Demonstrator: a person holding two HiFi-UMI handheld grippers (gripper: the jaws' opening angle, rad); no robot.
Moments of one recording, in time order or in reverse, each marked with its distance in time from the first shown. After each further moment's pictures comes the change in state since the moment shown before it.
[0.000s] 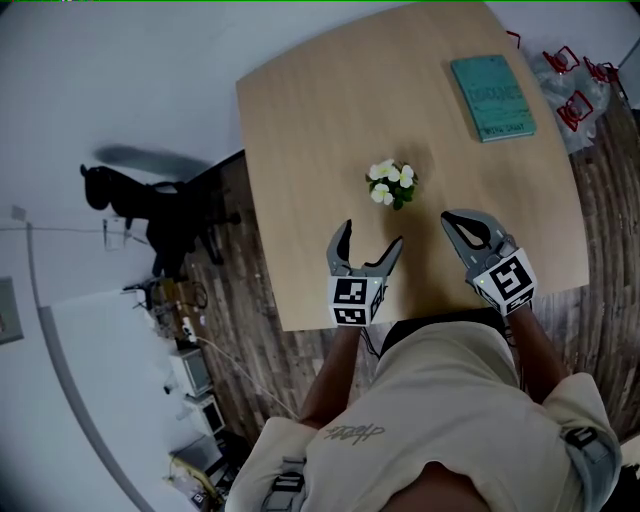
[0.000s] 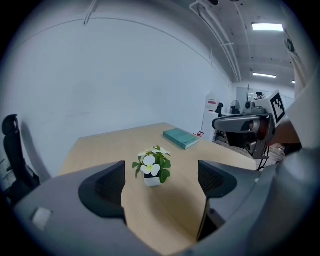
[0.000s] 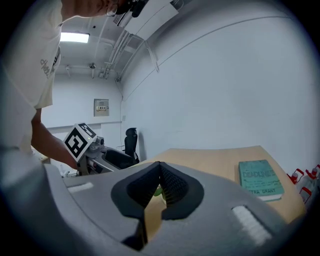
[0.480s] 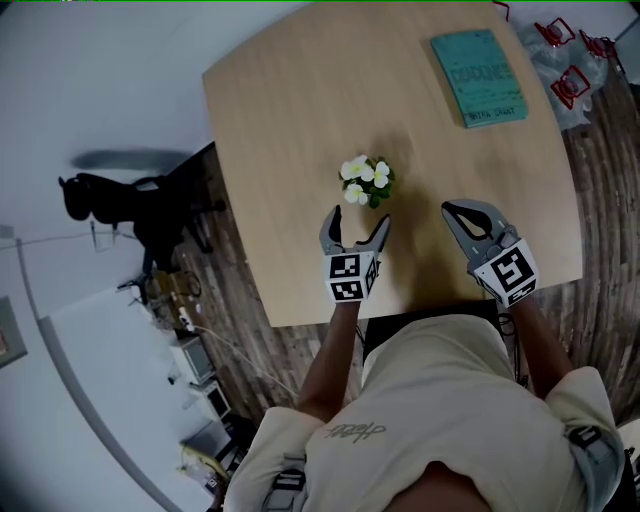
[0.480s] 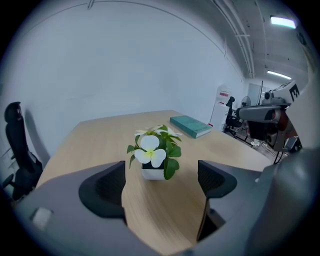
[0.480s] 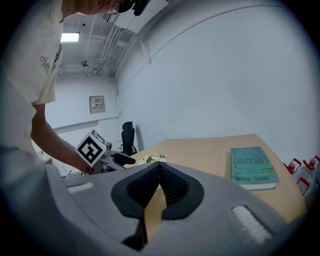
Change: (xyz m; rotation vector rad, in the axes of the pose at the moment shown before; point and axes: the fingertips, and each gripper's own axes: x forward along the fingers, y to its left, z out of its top) left arm 0.075 0.010 -0.040 -0.084 0.113 0.065; right arm -0.008 -0.050 -0.038 0.052 0.084 0.000
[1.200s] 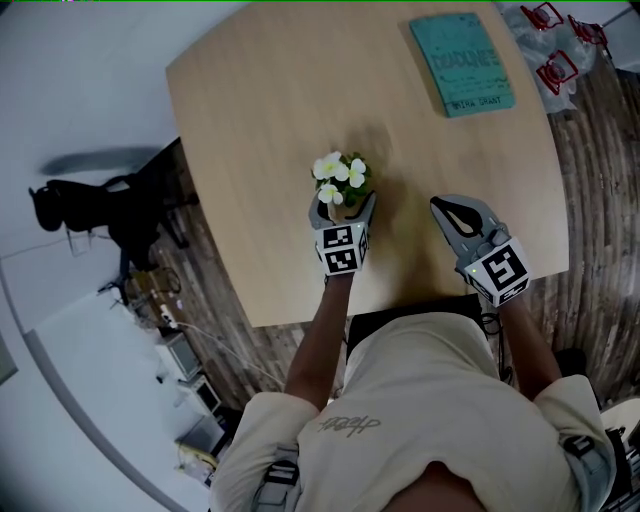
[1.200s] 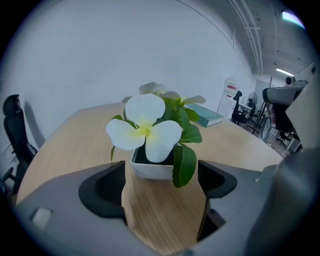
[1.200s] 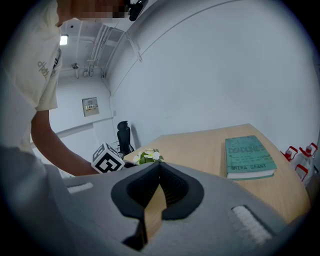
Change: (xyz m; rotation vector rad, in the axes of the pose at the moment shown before) left arm 0.071 0.005 -0.028 -0.025 0.086 0.030; right arm -0.002 -0.017 -0.016 0.091 0.039 -0.035
